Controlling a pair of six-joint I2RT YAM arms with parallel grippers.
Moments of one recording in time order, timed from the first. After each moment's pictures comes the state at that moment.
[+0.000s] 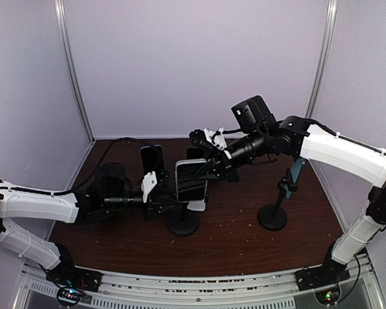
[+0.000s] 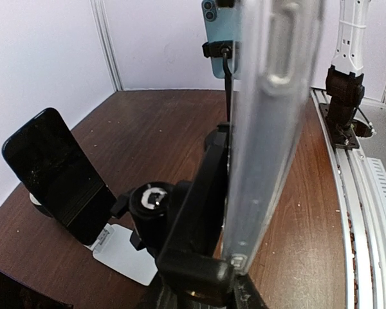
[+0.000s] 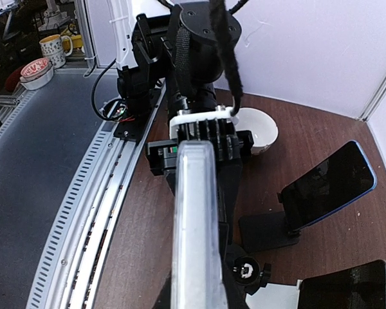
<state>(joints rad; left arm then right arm) -0.89 1.28 0.59 0.40 0.37 0.22 0.86 1.59 1.53 -0.60 -0.69 -0.55</state>
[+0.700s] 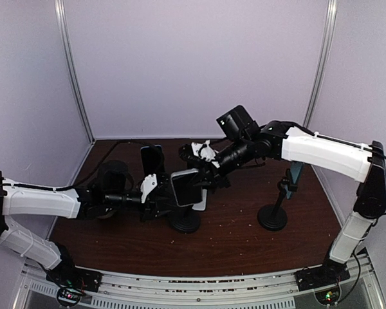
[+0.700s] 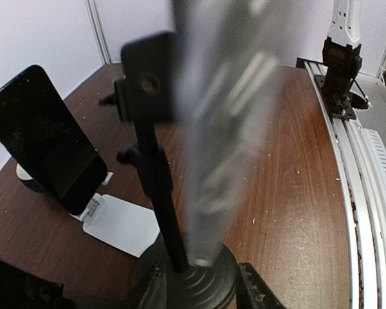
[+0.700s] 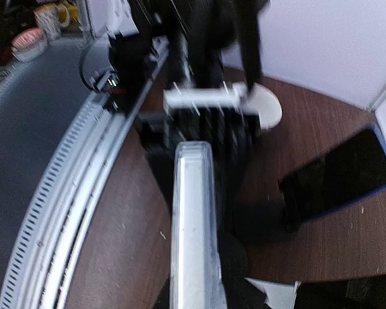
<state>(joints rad) -0.81 1.30 0.61 0.30 0.47 0.27 0.86 1.69 1.57 -0.59 -0.69 -0.65</state>
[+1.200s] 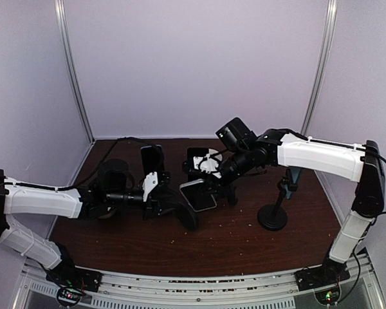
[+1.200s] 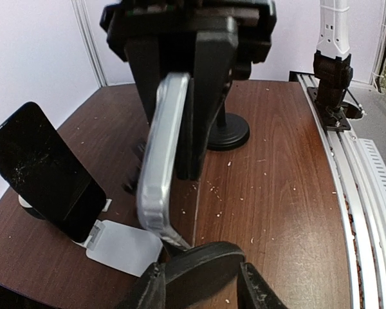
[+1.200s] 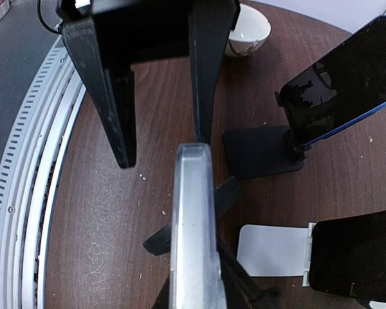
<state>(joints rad) -0.82 1.32 0.62 0.35 0.50 0.30 0.85 1.75 1.48 -0.65 -0.50 -0.67</state>
